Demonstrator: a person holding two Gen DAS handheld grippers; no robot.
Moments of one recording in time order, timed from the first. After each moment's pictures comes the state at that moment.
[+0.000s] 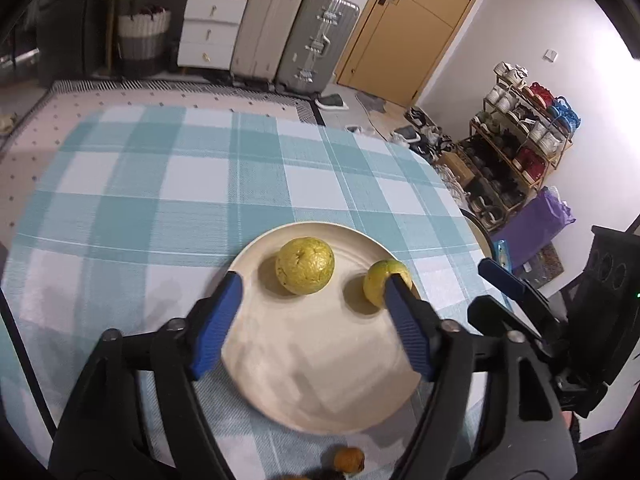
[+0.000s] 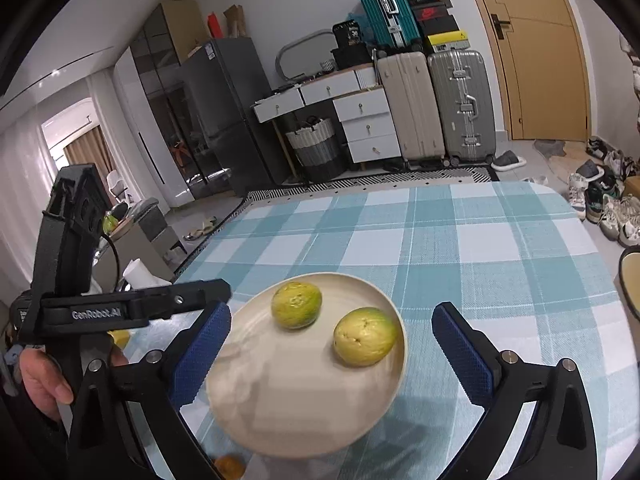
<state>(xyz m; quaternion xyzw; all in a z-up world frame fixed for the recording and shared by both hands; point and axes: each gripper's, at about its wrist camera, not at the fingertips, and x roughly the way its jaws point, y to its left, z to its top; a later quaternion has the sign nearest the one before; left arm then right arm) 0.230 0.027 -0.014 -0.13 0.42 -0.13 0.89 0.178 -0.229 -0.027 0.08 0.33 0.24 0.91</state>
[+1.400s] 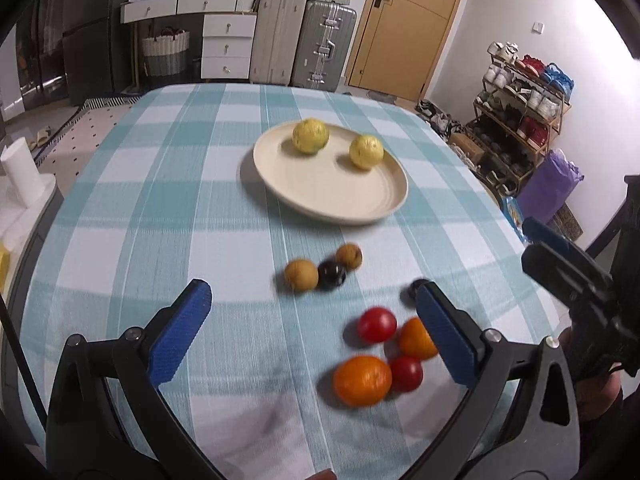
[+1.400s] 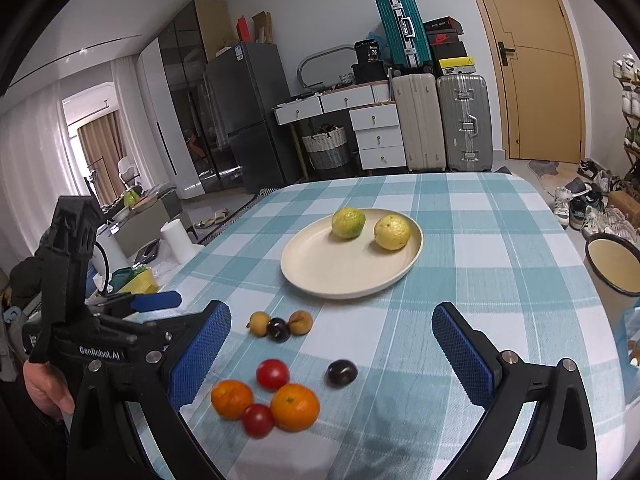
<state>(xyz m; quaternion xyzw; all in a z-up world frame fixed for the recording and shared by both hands) 0.000 0.022 -0.031 -0.08 0.41 -0.10 0.91 -0.010 -0.237 -0.024 0.05 0.30 0.24 0.92</state>
